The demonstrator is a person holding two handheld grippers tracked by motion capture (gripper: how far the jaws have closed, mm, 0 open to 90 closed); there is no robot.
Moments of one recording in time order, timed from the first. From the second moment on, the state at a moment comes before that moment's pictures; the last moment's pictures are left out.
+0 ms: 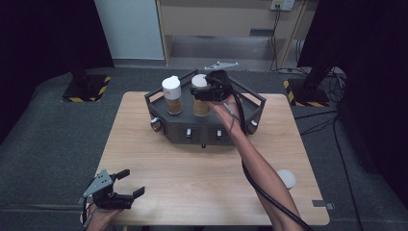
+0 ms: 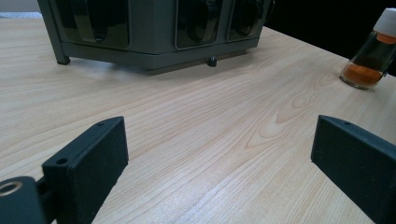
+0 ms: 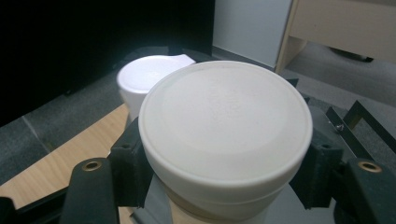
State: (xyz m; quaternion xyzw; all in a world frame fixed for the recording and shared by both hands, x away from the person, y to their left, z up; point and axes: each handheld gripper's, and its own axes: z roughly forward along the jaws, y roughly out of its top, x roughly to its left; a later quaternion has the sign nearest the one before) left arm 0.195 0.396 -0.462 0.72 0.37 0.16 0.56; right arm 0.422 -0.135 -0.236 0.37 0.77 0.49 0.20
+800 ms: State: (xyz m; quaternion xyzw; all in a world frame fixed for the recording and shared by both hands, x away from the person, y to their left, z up) left arm 0.196 0.396 -0.462 0.72 0.37 0.16 0.56; right arm 0.452 -0.121 -0.267 0.40 0.76 0.46 0.21
